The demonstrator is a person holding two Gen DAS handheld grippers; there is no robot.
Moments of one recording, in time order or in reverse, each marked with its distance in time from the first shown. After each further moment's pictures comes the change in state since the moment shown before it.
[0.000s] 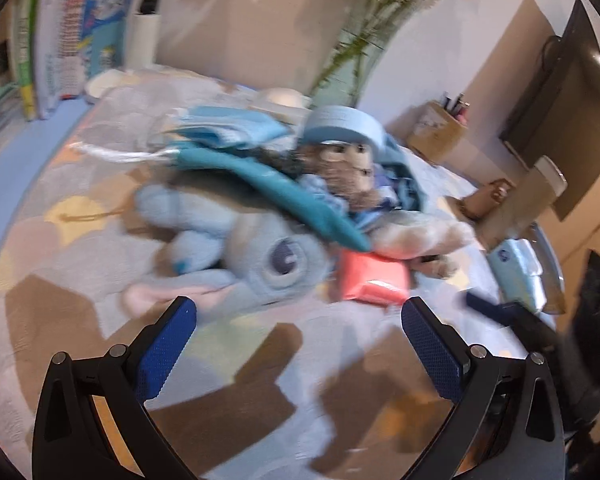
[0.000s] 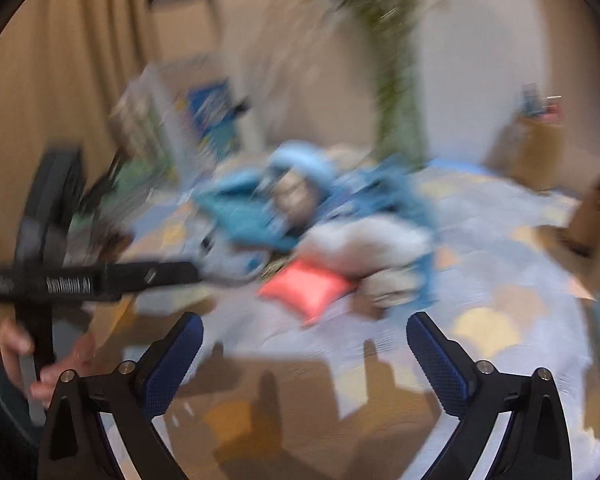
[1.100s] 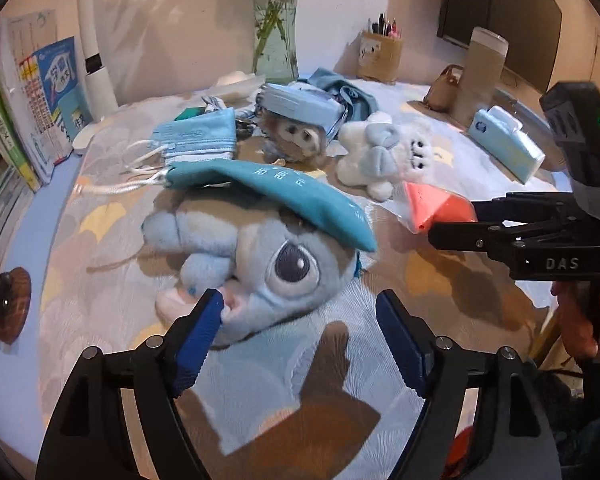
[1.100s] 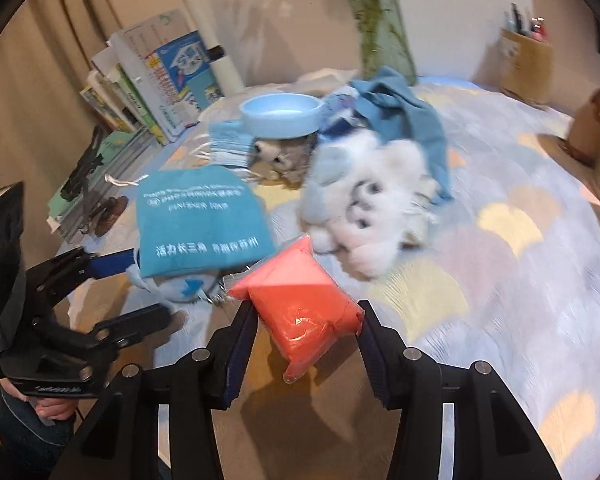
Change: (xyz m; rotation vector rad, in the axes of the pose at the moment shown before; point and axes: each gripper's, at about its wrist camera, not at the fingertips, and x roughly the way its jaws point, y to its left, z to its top) left arm -0.044 -0.017 -0.067 0.395 0.046 0.106; right arm 0.004 0.001 -0.026 0.169 0.179 -0.030
